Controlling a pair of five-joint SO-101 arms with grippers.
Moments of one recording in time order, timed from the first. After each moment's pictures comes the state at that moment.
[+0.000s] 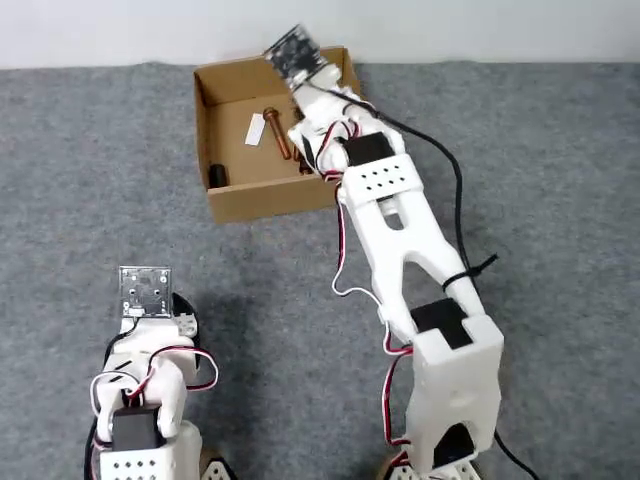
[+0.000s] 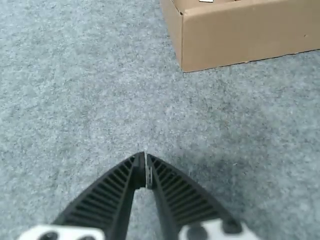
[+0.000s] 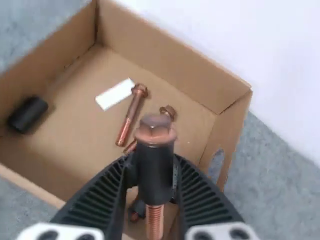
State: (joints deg) left arm -8.8 -103.5 96.7 59.0 3.4; right arm -22.4 24.9 -21.7 40.7 25.6
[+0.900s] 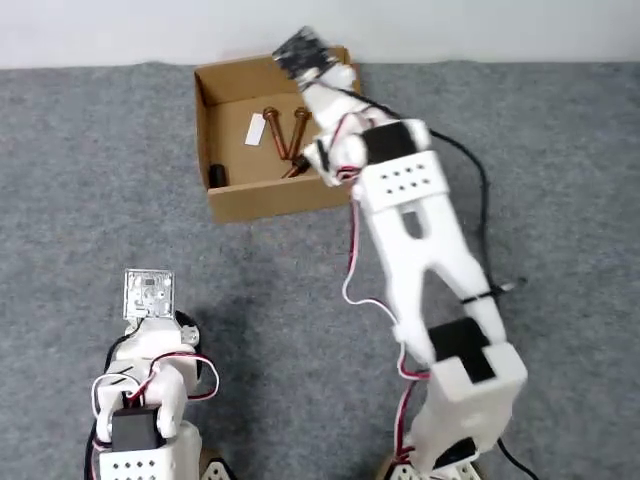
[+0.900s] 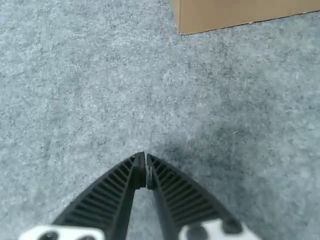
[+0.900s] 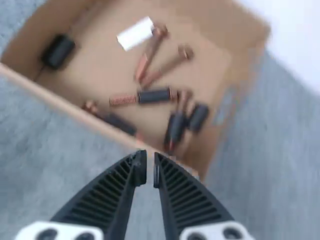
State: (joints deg) left arm -9.0 -103.5 96.7 66.2 3.2; right arm -20.5 12.4 -23.2 69.4 20.2
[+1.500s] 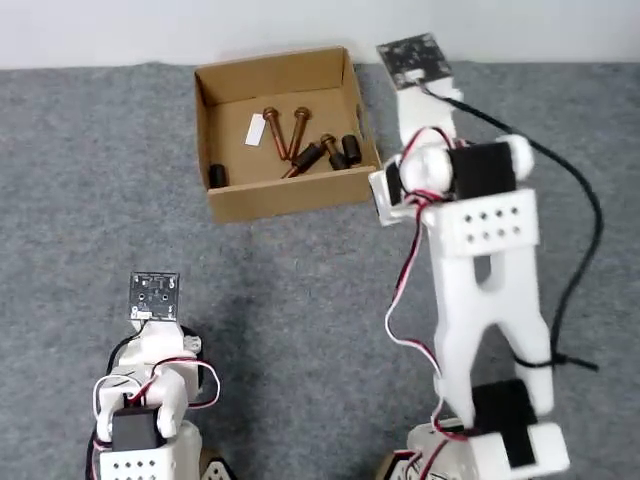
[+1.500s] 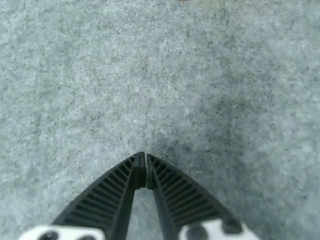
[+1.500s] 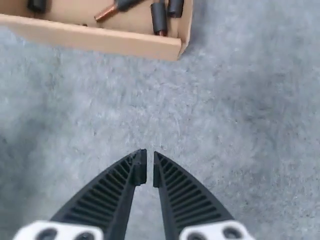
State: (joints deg) left arm -9.0 -103.5 96.7 72.0 3.2; right arm -13.8 -8.0 -23.1 100.4 2.8
